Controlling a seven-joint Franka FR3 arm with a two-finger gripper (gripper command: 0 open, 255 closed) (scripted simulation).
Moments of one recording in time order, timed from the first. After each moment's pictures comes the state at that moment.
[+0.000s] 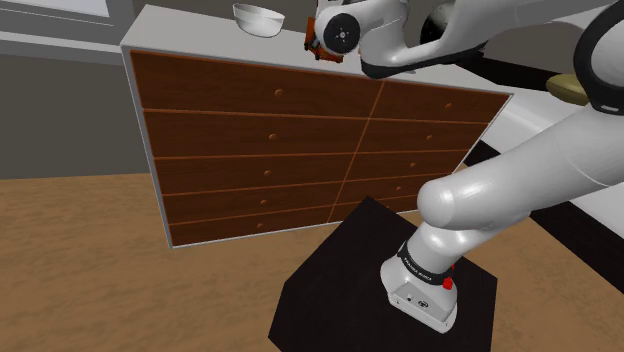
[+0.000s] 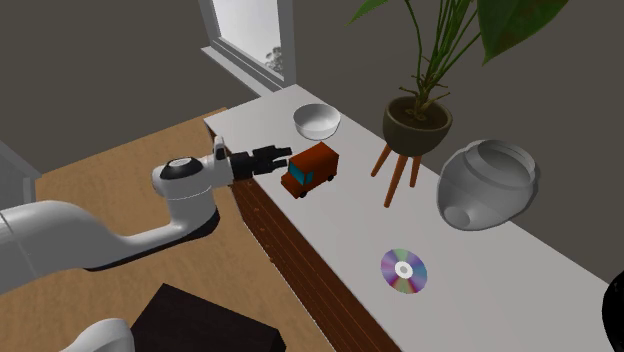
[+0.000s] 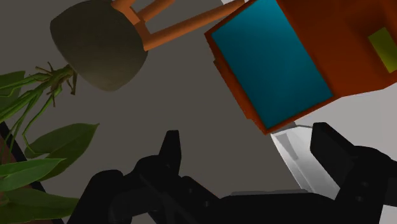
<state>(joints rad) -0.68 -0.36 0.49 -2.28 -1.79 2.49 1.02</state>
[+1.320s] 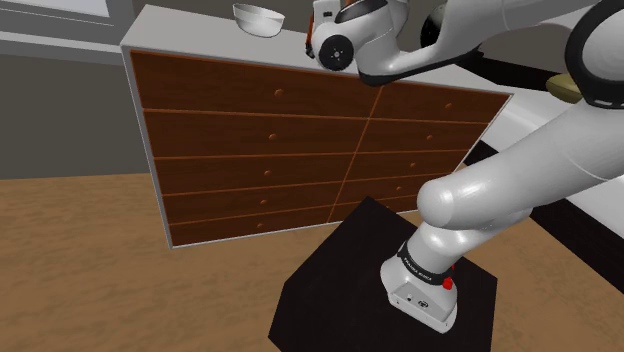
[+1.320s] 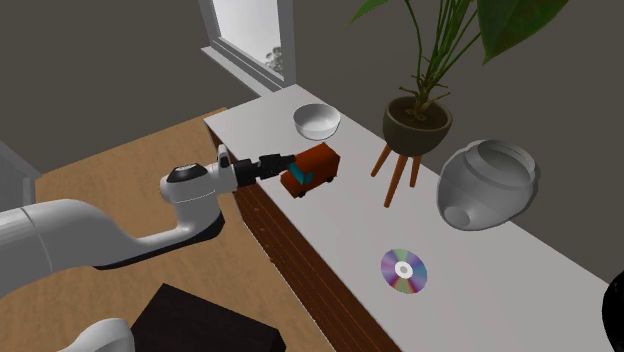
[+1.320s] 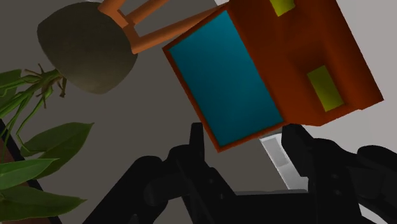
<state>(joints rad) -0.69 -0.32 0.52 -2.31 -1.89 2.44 1.13</state>
